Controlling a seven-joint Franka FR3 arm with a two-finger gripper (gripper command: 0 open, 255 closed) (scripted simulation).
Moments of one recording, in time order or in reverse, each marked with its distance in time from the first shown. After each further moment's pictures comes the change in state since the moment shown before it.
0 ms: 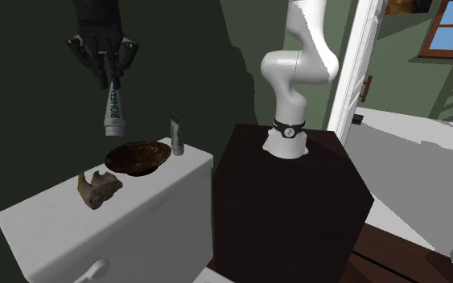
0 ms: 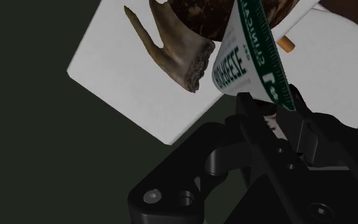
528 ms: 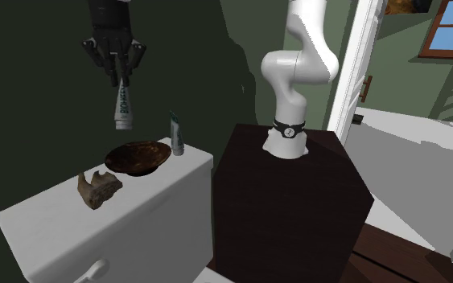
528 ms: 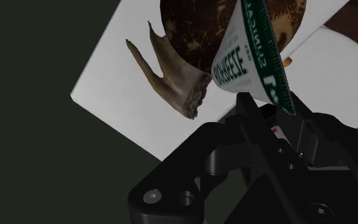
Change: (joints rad) arm -0.030 -0.080 -0.029 -0.090 -0.048 0.025 -0.043
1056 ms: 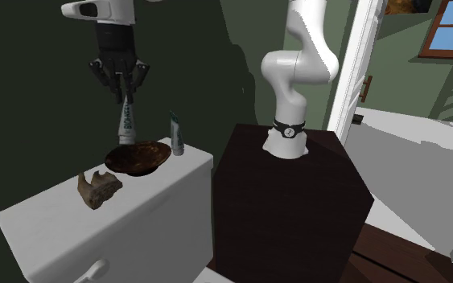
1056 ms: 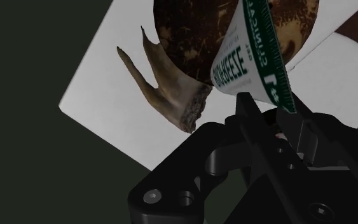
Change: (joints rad) arm -0.003 0.029 -0.007 -0.086 0.020 0.109 -0.018
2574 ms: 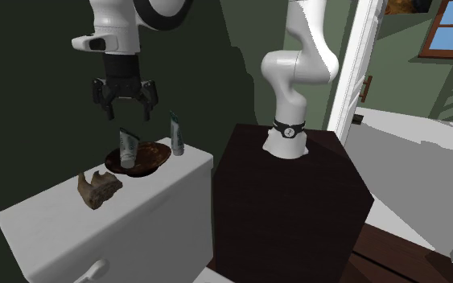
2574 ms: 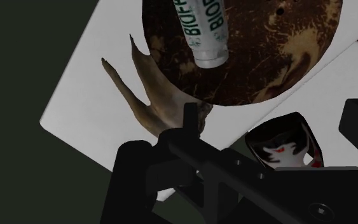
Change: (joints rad) arm -0.006 0.074 -0.005 -0.088 0.060 0.146 -0.044
